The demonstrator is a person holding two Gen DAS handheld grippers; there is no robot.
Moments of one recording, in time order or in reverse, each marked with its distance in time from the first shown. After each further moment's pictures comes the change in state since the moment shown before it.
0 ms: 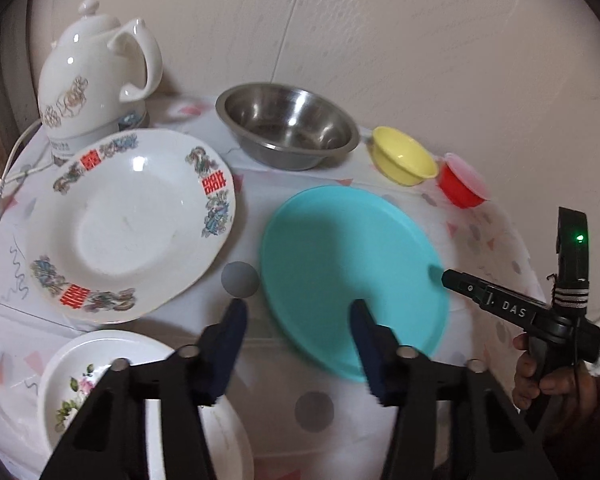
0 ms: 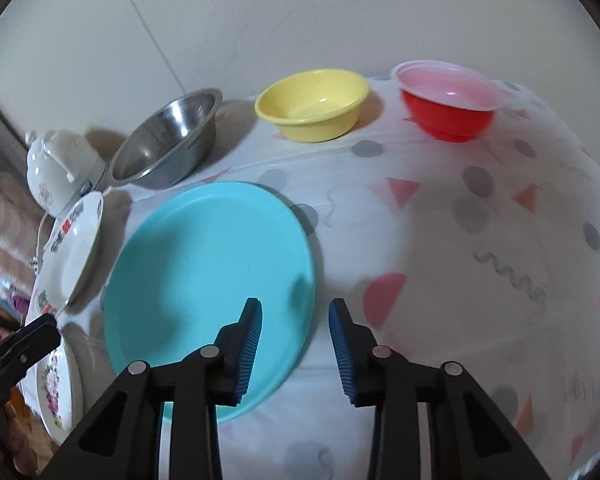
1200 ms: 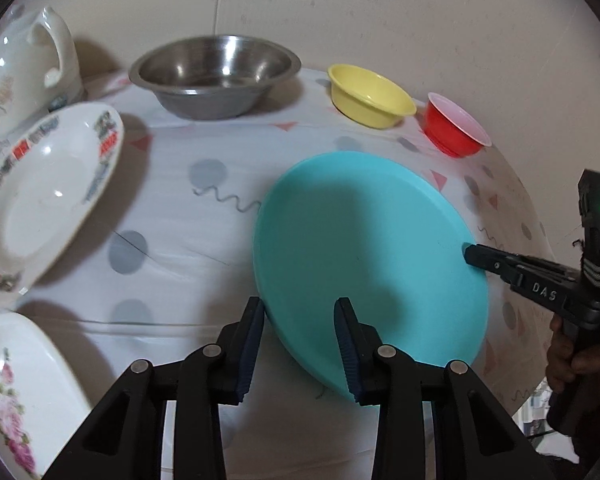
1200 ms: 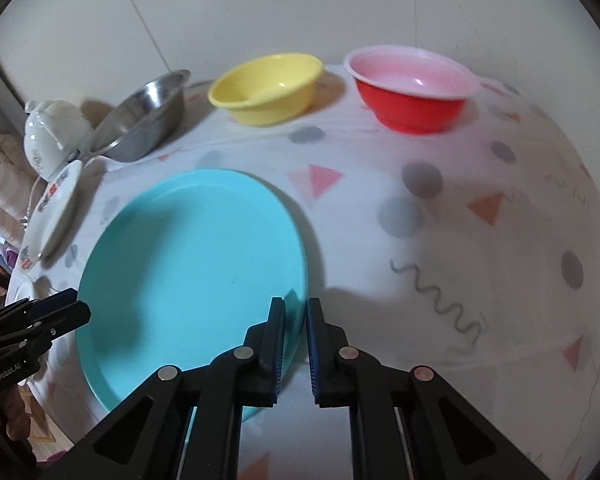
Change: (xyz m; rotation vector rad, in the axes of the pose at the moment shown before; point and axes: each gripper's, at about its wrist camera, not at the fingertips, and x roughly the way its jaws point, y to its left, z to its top) left arm 0.060 -0.070 -0.012 0.059 0.109 0.019; right arm -0.003 -0.069 0.003 -0.103 0.042 0.011
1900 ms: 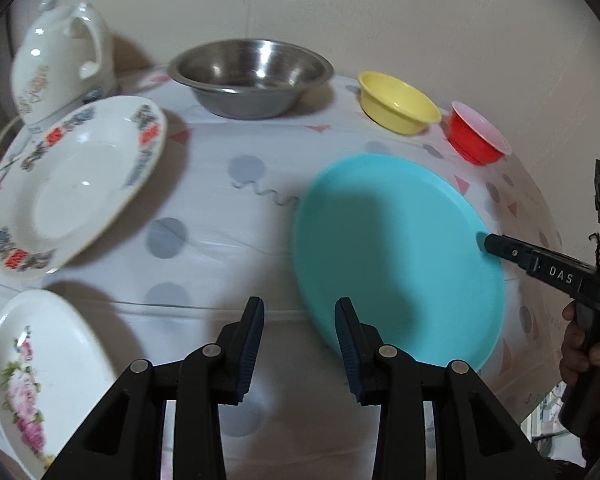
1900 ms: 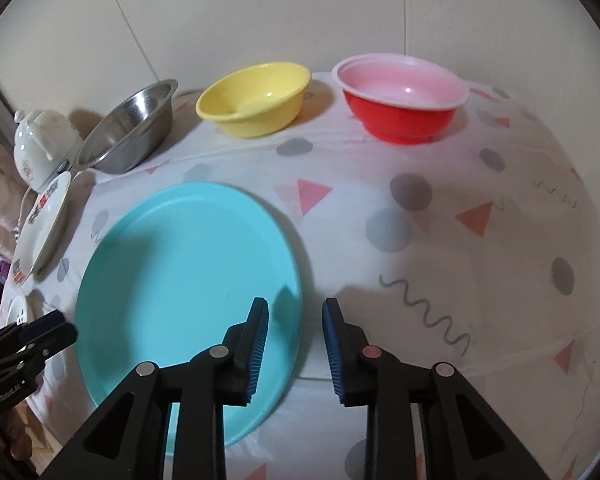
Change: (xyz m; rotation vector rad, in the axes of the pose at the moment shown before) left arm -0.017 0.015 -0.009 -0.036 -0.040 0.082; right arm -0.007 0.008 0.009 0.018 -0.039 -0.042
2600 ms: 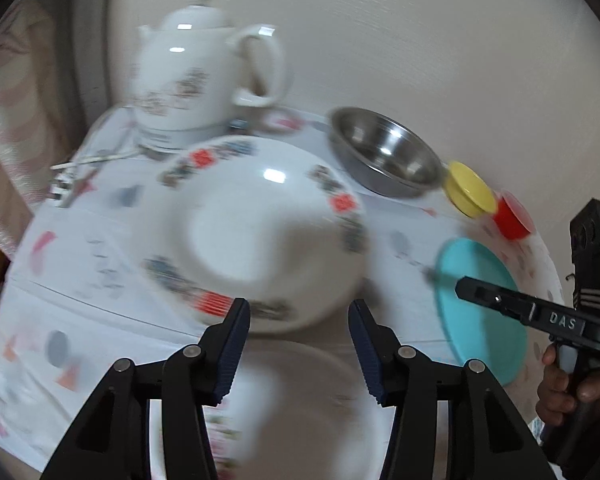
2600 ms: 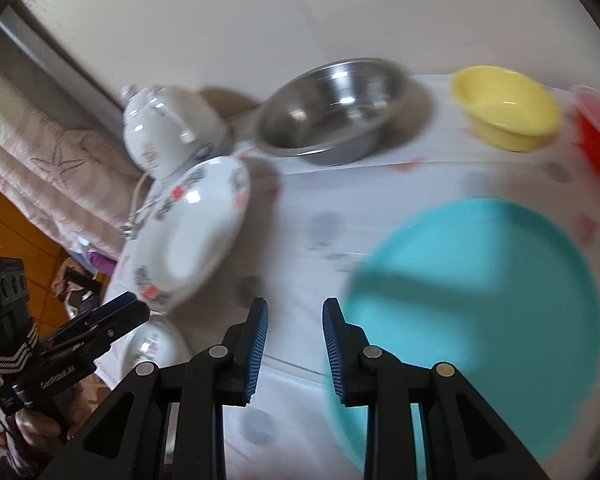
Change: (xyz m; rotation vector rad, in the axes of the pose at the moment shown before) left arm -0.068 0.162 0.019 -0.131 -0.113 0.010; right arm 0.020 0.177 0.017 -0.045 0.053 0.383
